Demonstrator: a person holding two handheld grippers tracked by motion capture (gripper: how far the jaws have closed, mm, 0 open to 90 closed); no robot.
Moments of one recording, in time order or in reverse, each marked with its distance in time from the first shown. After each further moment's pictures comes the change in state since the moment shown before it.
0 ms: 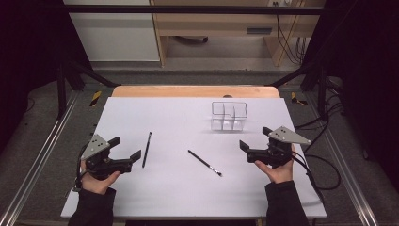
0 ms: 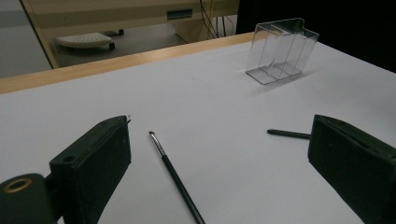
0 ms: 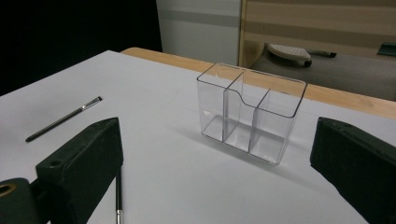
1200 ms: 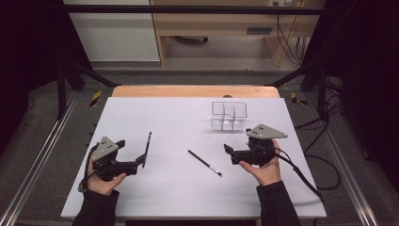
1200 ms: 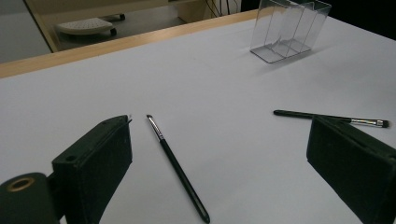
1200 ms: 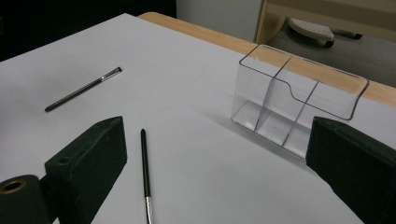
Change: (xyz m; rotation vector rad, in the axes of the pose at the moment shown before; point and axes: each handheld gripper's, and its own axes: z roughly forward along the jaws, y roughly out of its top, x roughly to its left) left arm -0.007 -0.009 0.013 0.066 0.015 0.033; right arm 0.037 0.015 0.023 0.147 0.045 -0.081
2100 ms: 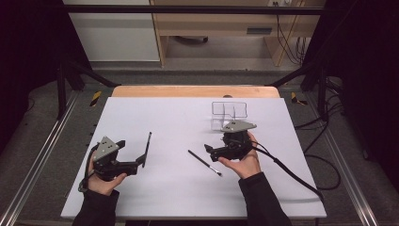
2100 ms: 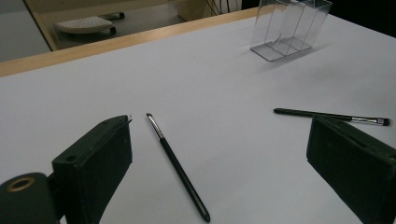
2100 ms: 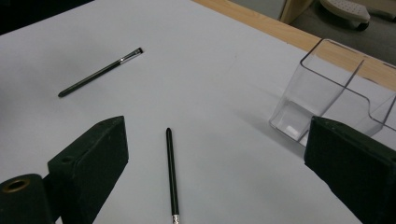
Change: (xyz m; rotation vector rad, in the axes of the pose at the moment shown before) left arm 0.000 0.000 0.000 0.007 0.001 0.001; right arm 0.031 0.020 0.046 0.121 0.059 -0.061
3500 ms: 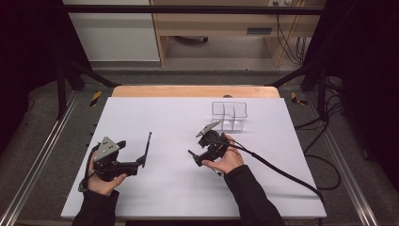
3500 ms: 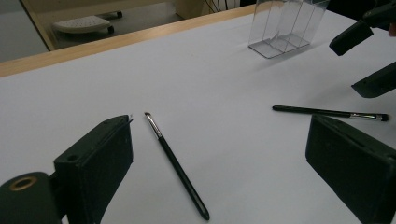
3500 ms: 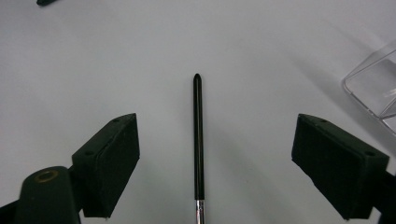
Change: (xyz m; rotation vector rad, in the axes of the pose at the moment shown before) left arm -0.001 0.000 0.000 0.010 -0.006 0.014; right arm 0.023 0.002 0.068 0.358 0.076 -0.107
